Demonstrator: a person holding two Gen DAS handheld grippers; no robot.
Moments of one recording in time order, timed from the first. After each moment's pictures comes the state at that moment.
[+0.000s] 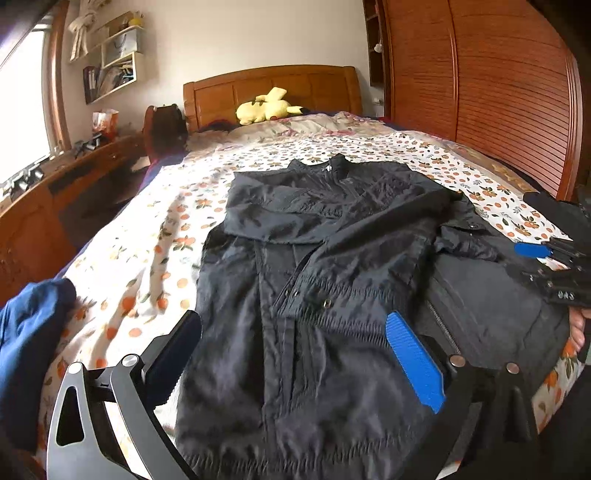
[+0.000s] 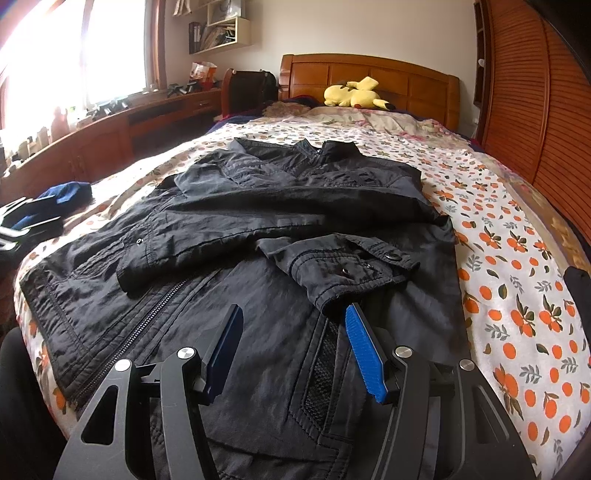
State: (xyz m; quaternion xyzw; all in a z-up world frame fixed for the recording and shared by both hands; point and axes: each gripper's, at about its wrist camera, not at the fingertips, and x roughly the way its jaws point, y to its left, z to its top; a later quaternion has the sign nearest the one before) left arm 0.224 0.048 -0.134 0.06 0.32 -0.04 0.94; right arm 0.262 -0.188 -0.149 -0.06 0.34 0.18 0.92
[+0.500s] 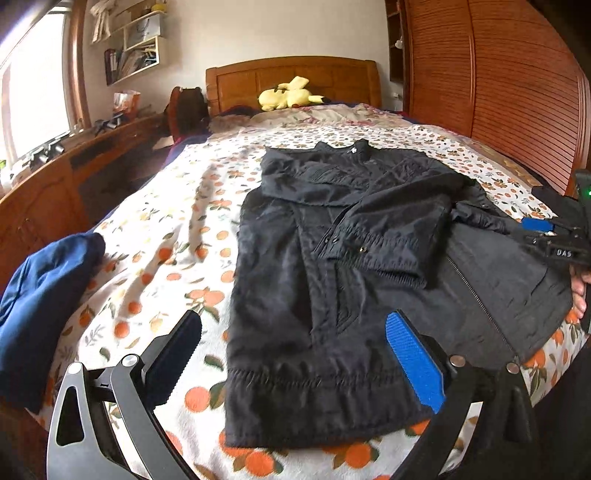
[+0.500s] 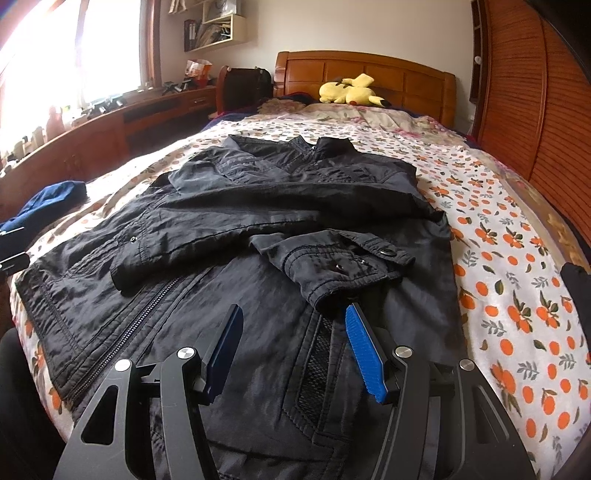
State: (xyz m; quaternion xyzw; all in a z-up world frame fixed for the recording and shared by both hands) left arm 0.175 0.090 -0.151 0.04 0.34 -0.01 0.94; right arm 0.261 -0.191 -0.146 -0.07 0.35 0.17 0.92
